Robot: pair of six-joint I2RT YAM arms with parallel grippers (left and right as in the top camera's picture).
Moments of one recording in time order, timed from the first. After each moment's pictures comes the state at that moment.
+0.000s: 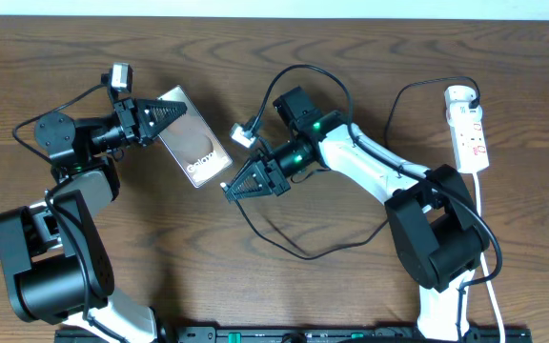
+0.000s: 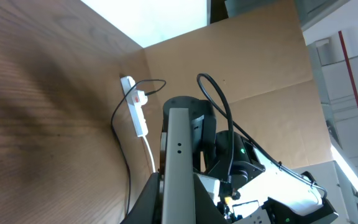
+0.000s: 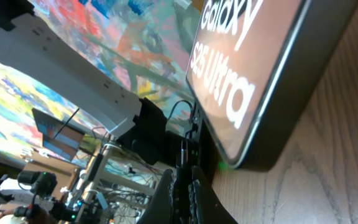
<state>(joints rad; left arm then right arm) 0.32 1.80 0.82 1.30 1.51 -1.56 0.58 2.06 1.45 -0.61 -1.46 -0.28</state>
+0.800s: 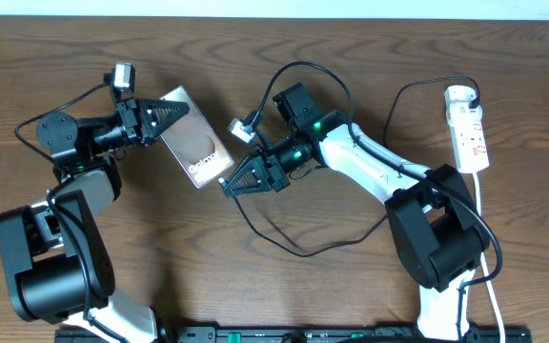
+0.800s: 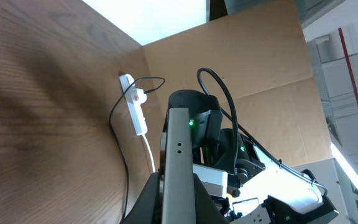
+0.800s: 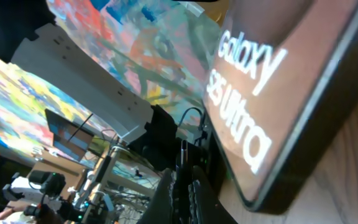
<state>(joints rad) 0.30 1.80 0.82 1.30 1.51 -1.55 0.58 2.06 1.45 -0.53 -1.51 -0.21</state>
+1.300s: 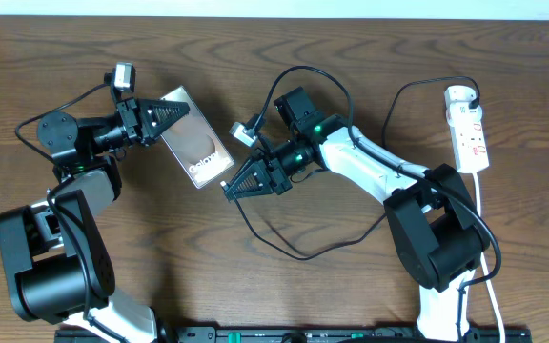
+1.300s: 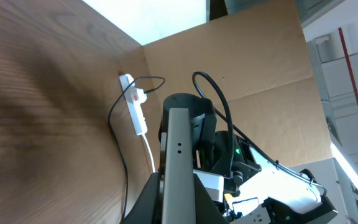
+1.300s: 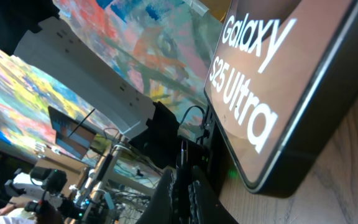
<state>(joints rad) 0.30 1.80 0.82 1.30 1.51 -1.55 0.58 2.06 1.42 -0.51 -1.53 -0.23</state>
